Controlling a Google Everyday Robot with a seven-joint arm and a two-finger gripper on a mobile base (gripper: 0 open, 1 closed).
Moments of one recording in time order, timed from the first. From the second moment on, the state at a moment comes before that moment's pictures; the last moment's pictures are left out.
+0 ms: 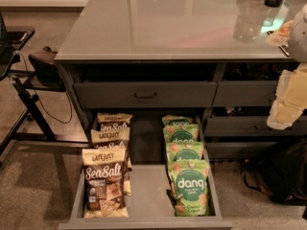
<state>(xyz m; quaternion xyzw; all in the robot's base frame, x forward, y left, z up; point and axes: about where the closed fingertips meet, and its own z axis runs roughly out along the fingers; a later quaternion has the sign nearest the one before) 0.438 -0.217 0.976 -0.60 0.78 -0.03 0.16</state>
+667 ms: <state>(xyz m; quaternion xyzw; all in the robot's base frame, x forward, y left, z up) 0.437 -0.212 0.974 -0.61 0.78 -0.03 0.16</state>
